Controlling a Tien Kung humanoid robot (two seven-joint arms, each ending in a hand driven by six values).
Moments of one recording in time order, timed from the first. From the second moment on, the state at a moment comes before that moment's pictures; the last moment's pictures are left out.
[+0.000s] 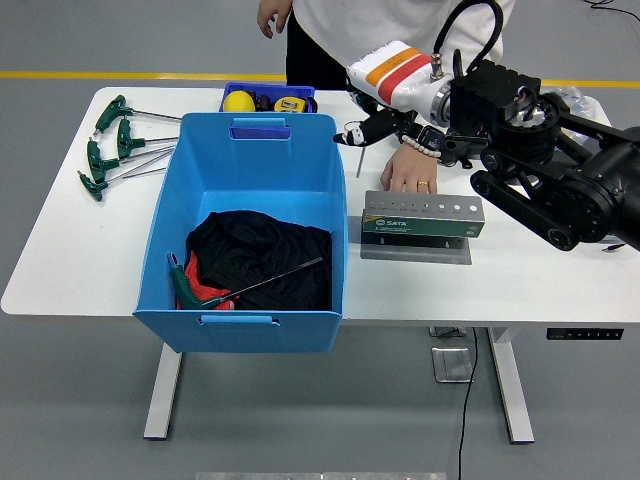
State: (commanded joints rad) left arm 0.00 0.13 -0.62 -0.18 0.06 0.32 0.05; right arm 1.22 -0.18 0.42 0.99 -1.99 -0.04 -0.01
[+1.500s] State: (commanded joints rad) left arm 0.00 0.13 -0.64 -0.18 0.09 0.32 0.05; right arm 1.08 -0.19 0.28 1.10 -2.02 -0.17 -0.01
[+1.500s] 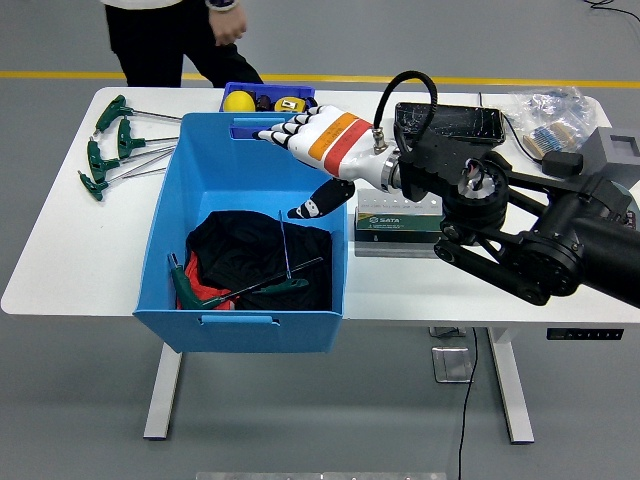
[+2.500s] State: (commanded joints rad) left arm 0.02 0.10 -0.80 -0.18 0.18 0.33 0.06; right arm 0.15 -0.38 1.20 1.40 -1.09 -0.06 0.23
